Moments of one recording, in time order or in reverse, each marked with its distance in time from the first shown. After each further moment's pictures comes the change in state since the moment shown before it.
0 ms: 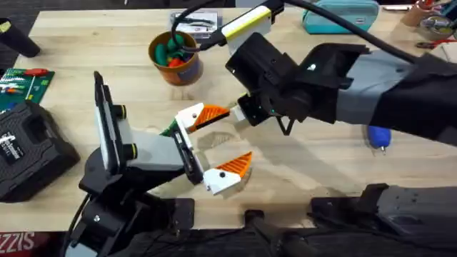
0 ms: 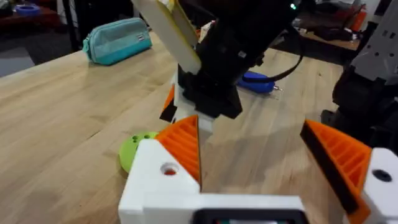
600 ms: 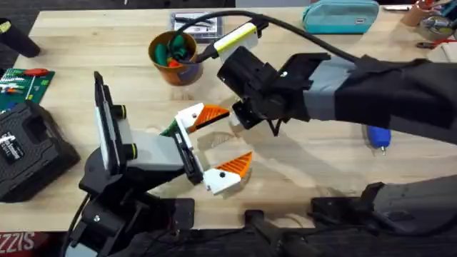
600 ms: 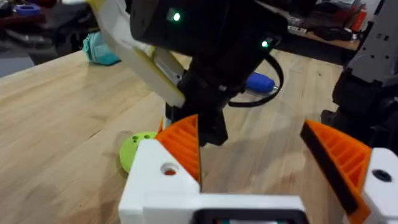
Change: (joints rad) left arm 0.000 0.000 0.000 0.000 0.000 0.000; right arm 0.000 0.120 -0.004 0.056 -0.018 0.000
